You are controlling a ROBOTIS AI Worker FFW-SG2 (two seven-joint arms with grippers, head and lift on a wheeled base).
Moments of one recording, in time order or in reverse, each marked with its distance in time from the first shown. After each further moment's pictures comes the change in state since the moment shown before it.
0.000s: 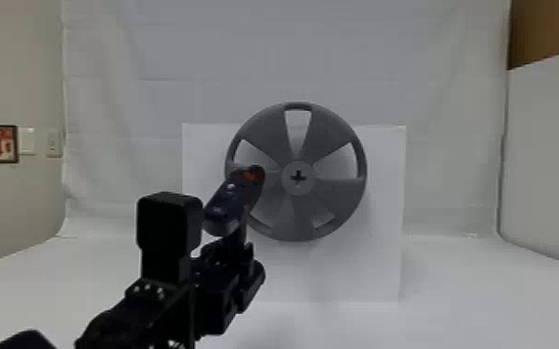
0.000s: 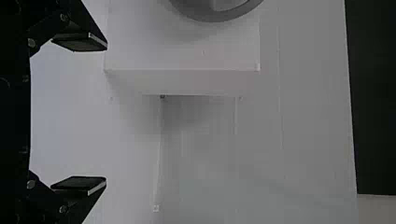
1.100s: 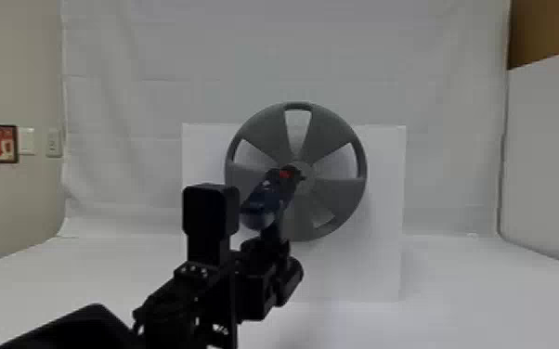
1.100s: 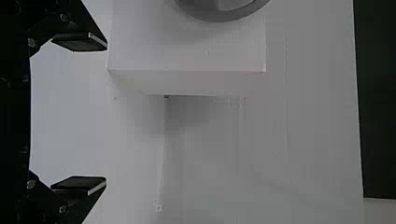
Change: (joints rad) left arm -0.102 -0.054 -0.059 0.142 0.104 -0.038 -0.001; right arm -0.003 -0.004 0.028 0.000 0.026 0.009 0.000
